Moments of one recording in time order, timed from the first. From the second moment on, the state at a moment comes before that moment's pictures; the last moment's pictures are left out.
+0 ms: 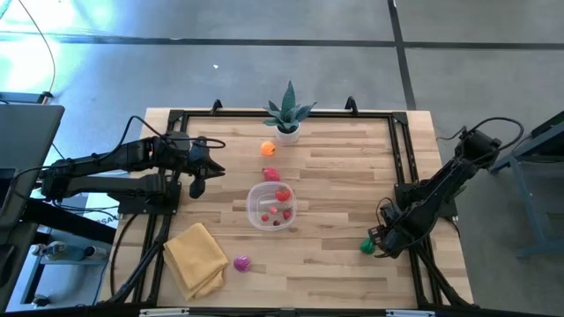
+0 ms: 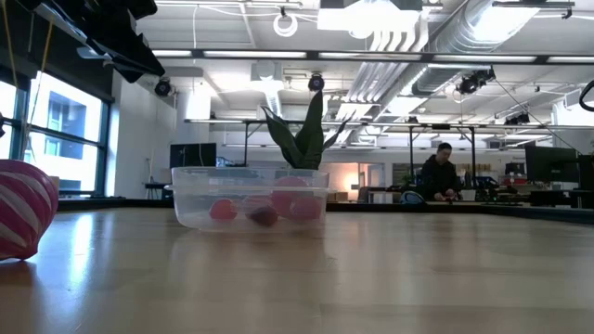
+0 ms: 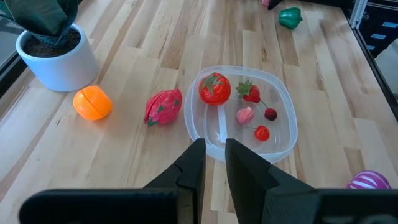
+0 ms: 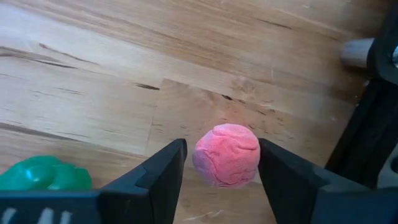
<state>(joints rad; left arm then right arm) 0.36 0.67 0.68 -0.64 0.16 -0.01 0.87 1.29 0.52 -0.81 0.00 2.15</state>
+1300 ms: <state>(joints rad) 0.36 0.67 0.68 -0.64 0.16 -0.01 0.84 1.29 0.75 -1.03 0.25 1.99</state>
